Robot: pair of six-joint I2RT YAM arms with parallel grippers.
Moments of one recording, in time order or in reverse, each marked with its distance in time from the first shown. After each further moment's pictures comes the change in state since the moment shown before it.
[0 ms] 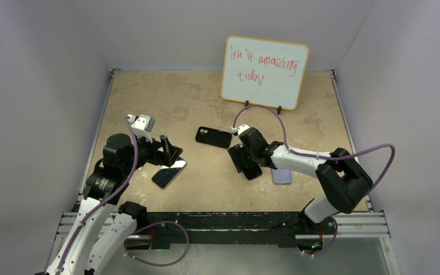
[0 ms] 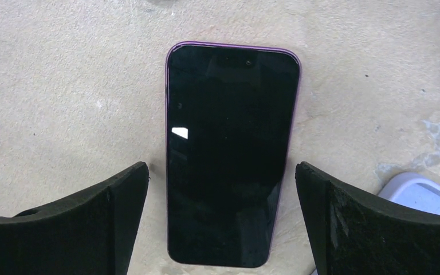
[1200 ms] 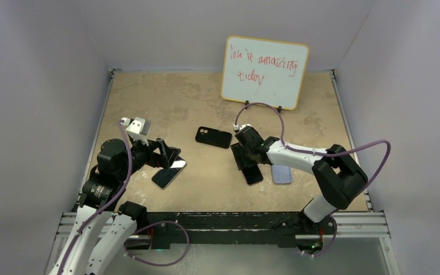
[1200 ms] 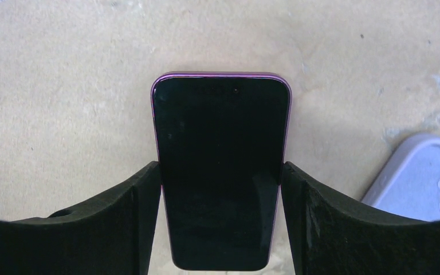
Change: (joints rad) left arm 0.000 -0.066 0.000 -0.002 -0.004 0.000; right arm 0.015 0.084 0.103 -0.130 0.054 0.146
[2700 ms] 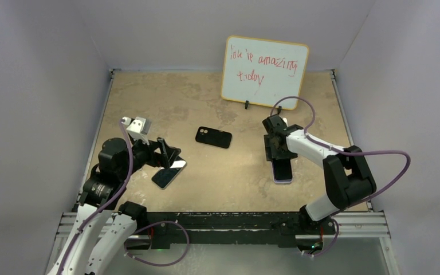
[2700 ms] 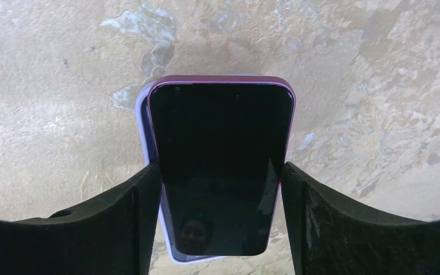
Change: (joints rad) left arm 0.000 0.008 0.000 -0.007 -0.007 -0.007; right arm -0.313 -0.052 0.024 -0.303 0.178 0.015
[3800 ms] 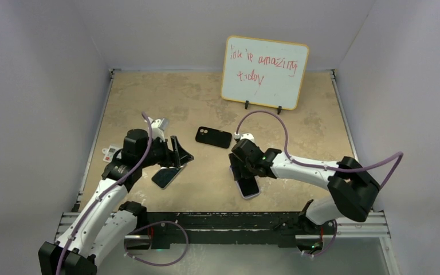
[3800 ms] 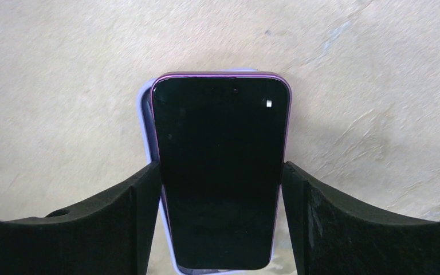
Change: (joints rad) left arm 0.000 0.248 -0.121 0.124 0.193 -0.179; right arm 0.475 -0.081 -0.101 0.232 -0.105 0.235
